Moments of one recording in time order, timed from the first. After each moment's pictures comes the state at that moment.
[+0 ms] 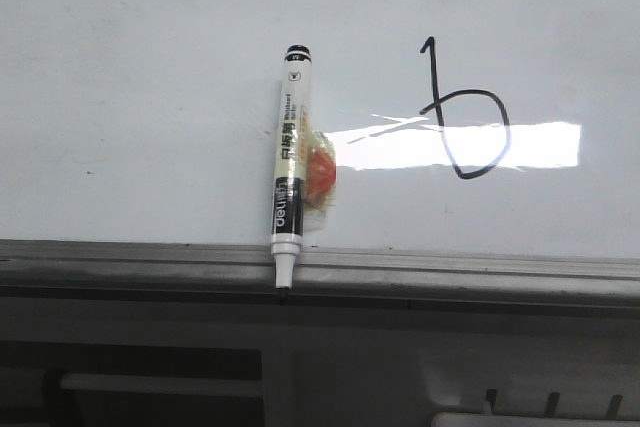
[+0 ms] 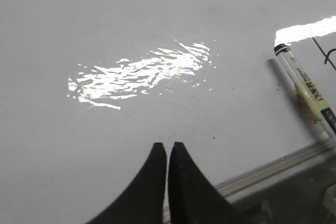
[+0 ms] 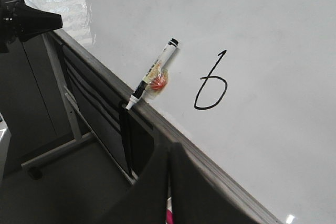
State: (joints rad) left arm -0.50 0.19 -0.03 -0.59 -0.02 0.65; right arm 0.93 -0.02 -0.59 -0.17 0.90 0.08
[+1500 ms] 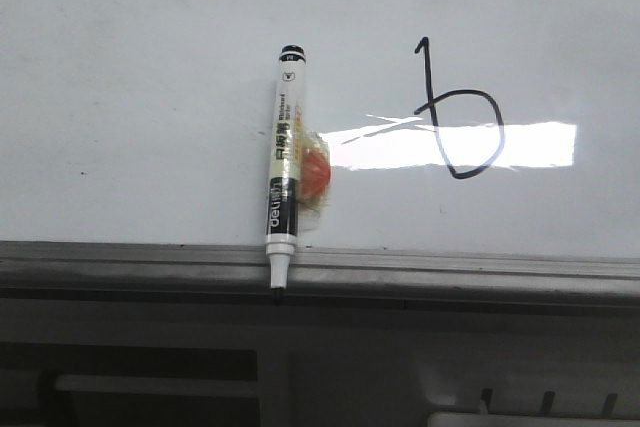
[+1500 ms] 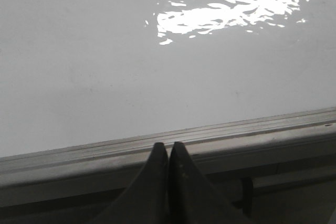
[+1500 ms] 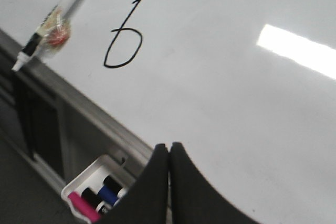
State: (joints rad) left arm -0.16 -0.01 0.01 -0.02 0.32 0.11; right arm 0.73 -0.02 -0.38 -0.35 0.80 0.08
